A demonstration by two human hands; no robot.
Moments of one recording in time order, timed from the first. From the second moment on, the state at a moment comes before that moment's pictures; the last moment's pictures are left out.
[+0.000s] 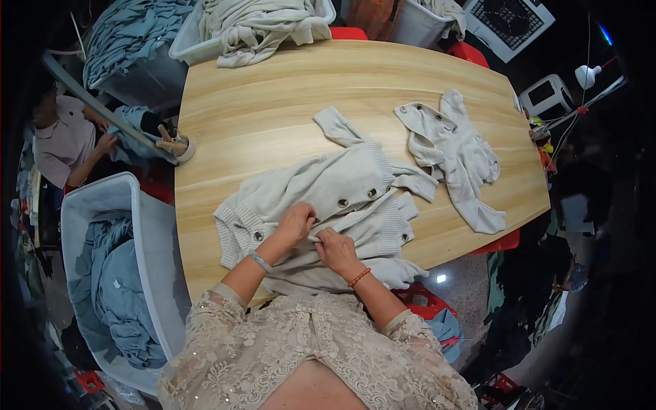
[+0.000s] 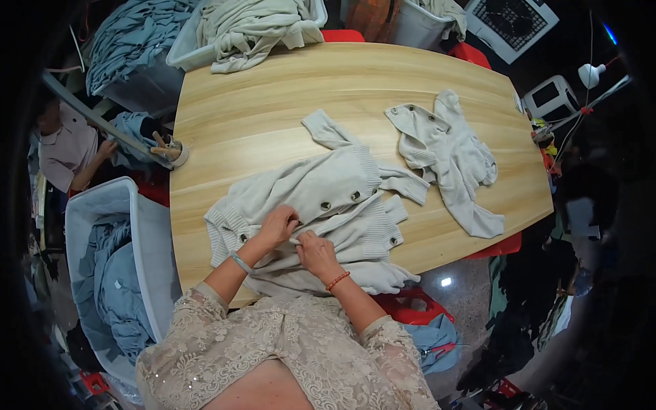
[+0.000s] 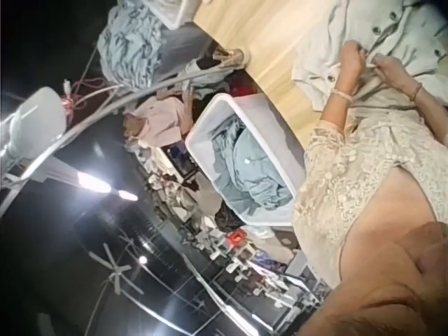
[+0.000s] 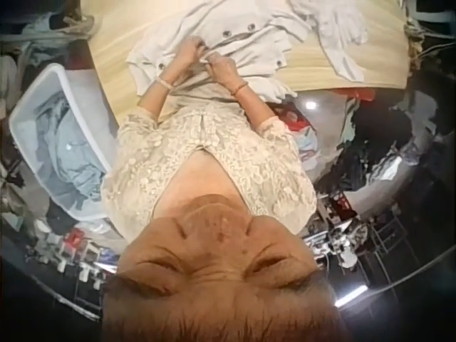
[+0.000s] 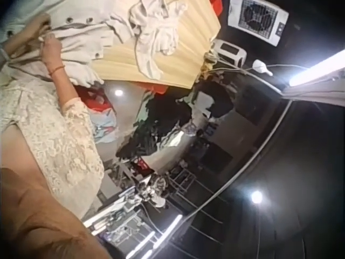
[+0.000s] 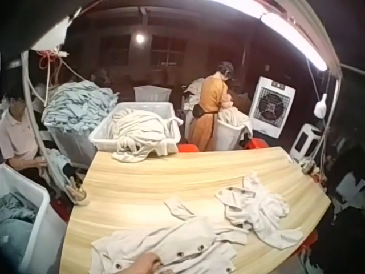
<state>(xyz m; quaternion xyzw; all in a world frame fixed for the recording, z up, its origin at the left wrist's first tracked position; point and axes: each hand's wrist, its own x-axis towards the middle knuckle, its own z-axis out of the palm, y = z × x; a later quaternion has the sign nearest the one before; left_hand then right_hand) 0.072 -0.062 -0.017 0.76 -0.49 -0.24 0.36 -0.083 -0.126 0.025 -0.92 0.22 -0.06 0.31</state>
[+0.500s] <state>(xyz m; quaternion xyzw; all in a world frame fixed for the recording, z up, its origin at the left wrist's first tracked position) 0.058 -0.057 -0.028 0.68 -0.31 -0.42 0.52 -0.092 -0.168 0.027 -0.94 0.12 -0.09 0.32</state>
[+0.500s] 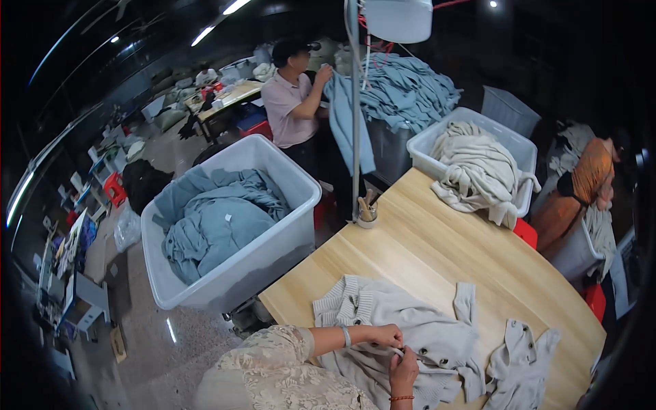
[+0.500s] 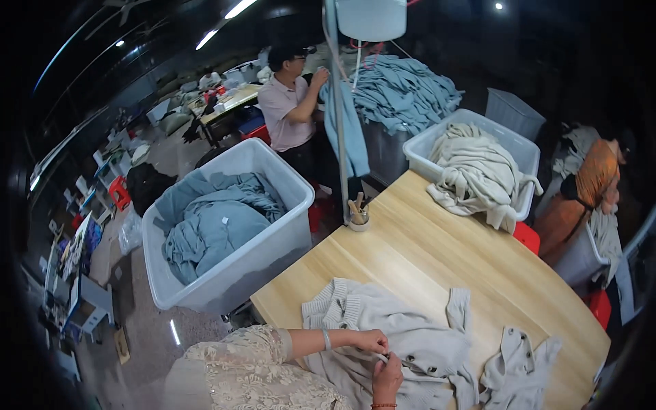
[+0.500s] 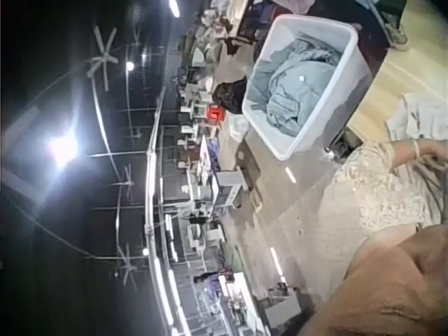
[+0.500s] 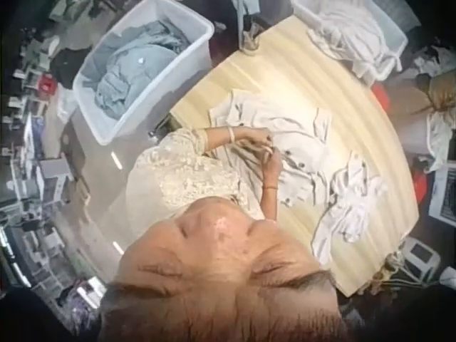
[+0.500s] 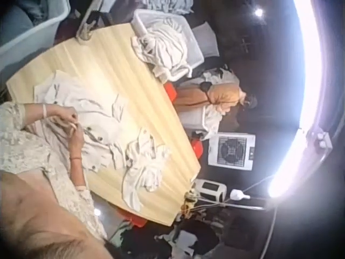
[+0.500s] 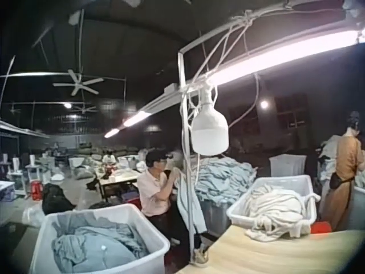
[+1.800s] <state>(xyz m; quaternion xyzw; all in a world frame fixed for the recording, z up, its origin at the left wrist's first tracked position) 0.038 -0.018 -0.003 0.84 -0.38 -0.21 0.32 -0.123 -0.221 0.049 -0.95 0.06 0.07 0.30</state>
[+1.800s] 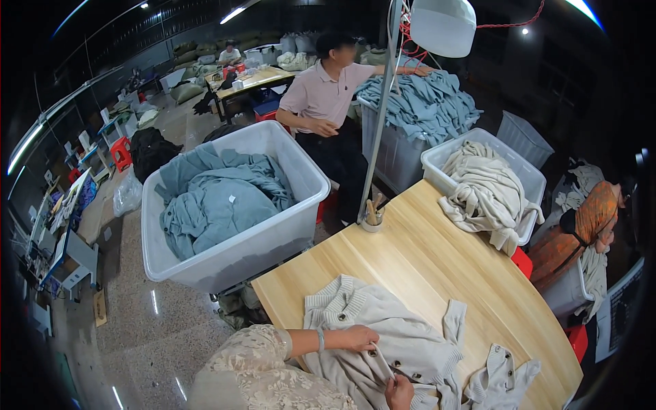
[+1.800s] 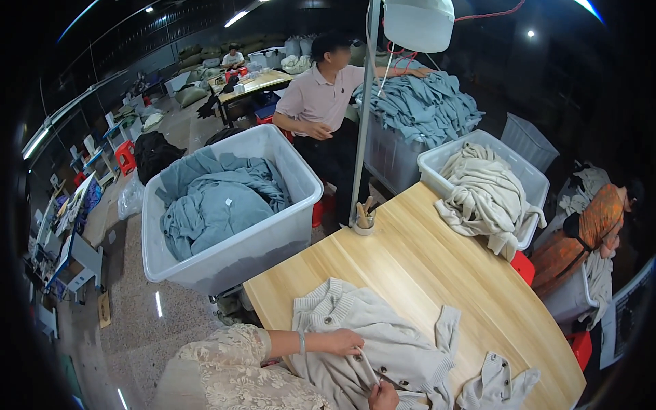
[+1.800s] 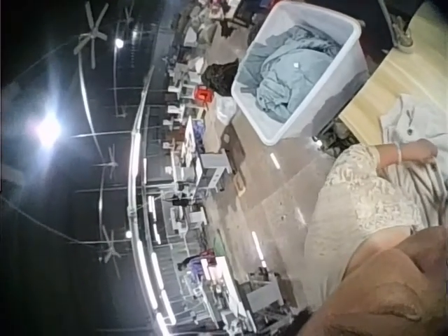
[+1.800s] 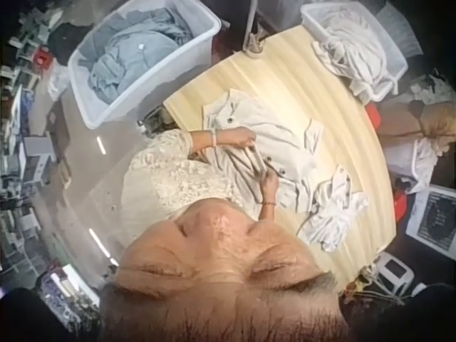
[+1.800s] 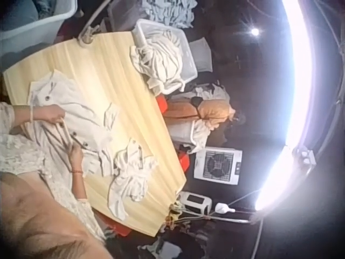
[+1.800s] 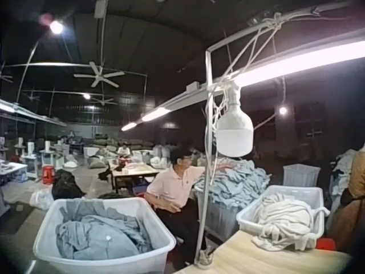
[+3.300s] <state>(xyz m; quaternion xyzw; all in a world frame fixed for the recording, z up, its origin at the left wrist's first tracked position) -0.002 -0.084 0.007 0.73 -0.49 -0.32 0.36 -0.137 -0.243 0.014 -0.92 0.00 0.01 0.40</state>
